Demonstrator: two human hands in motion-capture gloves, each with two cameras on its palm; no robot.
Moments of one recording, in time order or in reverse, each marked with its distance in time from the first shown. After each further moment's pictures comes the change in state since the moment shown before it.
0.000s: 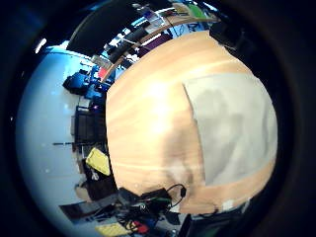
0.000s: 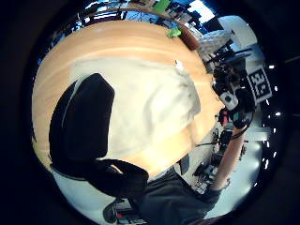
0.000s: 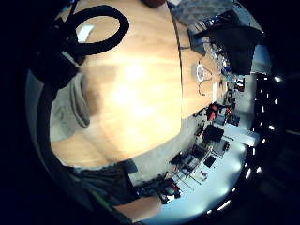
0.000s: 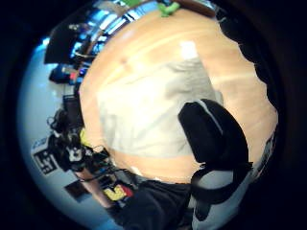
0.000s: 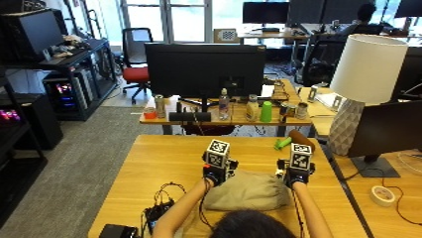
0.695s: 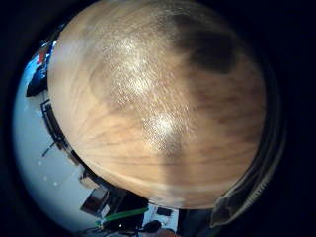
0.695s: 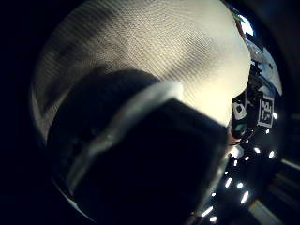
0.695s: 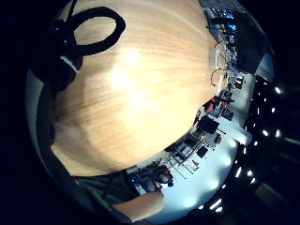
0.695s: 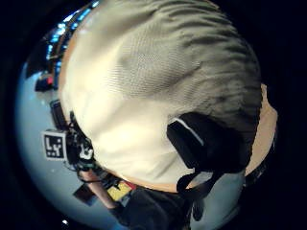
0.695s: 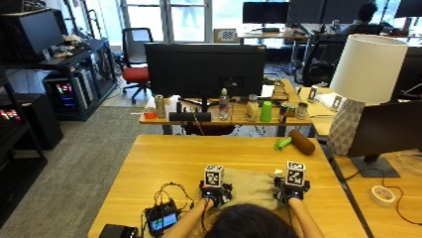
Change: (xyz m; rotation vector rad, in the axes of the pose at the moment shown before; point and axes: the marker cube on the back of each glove) left arm 0.026 0.111 0.095 -0.653 0.206 -0.060; right arm 0.000 0.018 0.082 -0.048 0.042 0.031
